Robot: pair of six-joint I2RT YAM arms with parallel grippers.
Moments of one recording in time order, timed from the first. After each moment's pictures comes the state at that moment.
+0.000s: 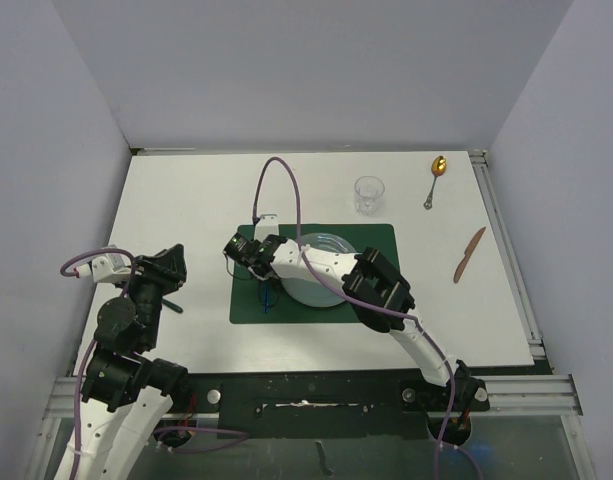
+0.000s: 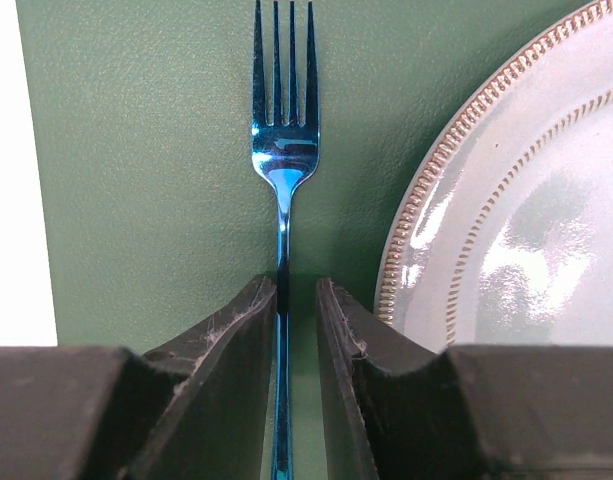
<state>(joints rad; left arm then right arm) -0.34 0.25 0.55 -0.27 -0.38 -0.62 1.03 2.33 1.89 -0.74 0.55 0.89</state>
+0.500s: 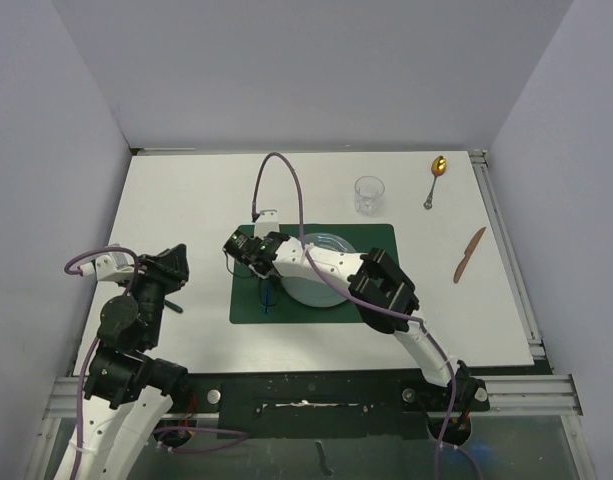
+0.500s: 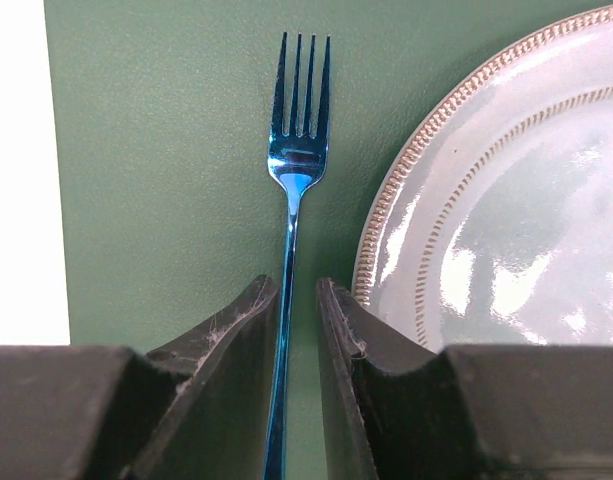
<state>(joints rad) -0.34 0.26 0.53 -0.25 -0.37 -0.63 1.04 2.30 1.89 -0.76 0.58 0.87</state>
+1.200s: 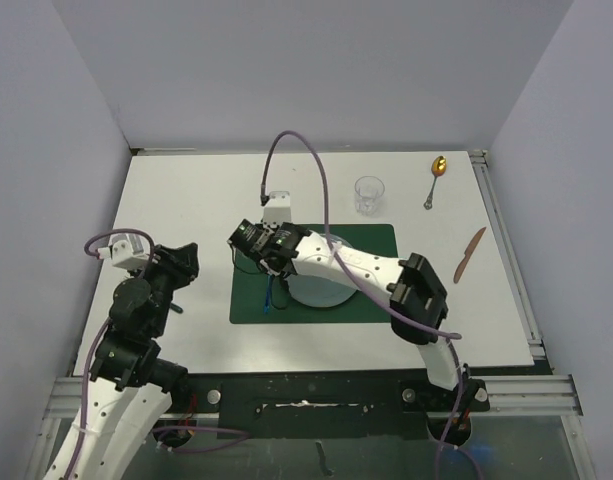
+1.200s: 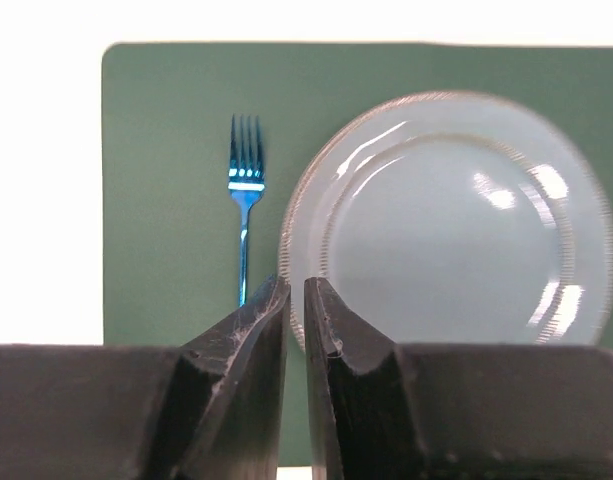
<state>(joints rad) -0.34 0.34 0.54 -0.25 -0.33 -0.62 1.07 2.12 1.85 -0.84 0.72 0.86</state>
